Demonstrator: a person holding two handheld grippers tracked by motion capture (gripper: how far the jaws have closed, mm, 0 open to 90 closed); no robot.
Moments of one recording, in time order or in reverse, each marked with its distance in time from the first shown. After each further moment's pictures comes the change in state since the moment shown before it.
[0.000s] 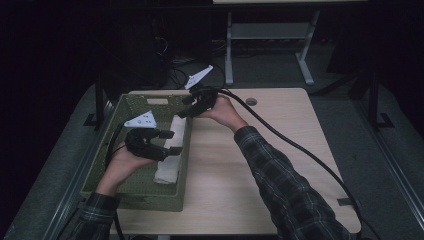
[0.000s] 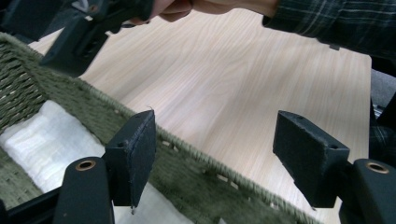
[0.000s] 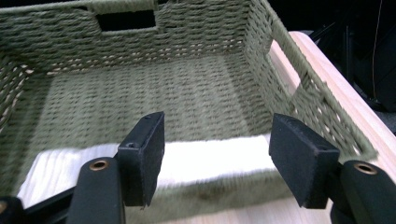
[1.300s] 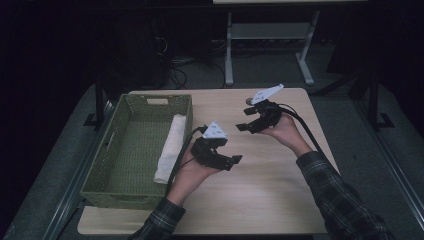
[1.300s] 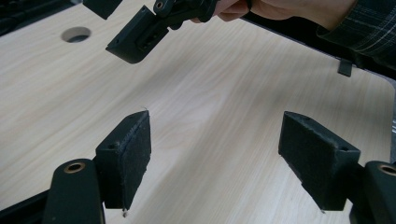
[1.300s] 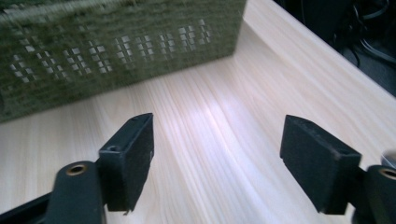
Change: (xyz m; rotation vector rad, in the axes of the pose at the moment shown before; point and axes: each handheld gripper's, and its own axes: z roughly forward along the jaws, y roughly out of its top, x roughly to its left) left arm -0.089 0.041 0.127 0.017 0.054 -0.016; right arm 0.008 -0.133 -0.127 0.030 -0.202 0.144
